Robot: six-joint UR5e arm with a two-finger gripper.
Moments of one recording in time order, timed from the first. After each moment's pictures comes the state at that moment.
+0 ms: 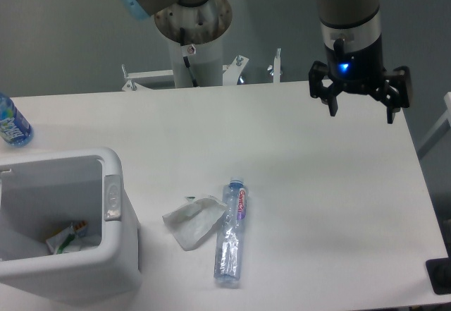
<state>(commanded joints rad) 2.62 -1.77 -1.39 -1.18 1.70 1.10</state>
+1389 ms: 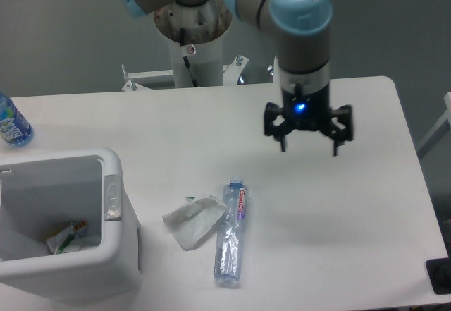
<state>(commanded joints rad) 2.47 -1.79 -1.66 -1.02 1.60 0.81</state>
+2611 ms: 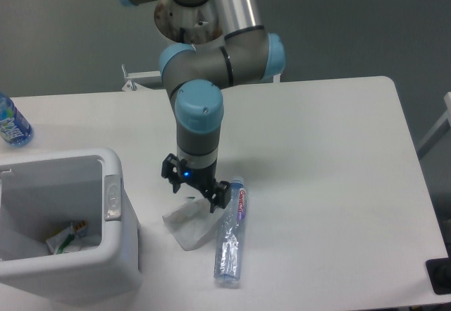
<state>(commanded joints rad) 2.24 -1.99 -1.77 -0.85 1.43 0.81</state>
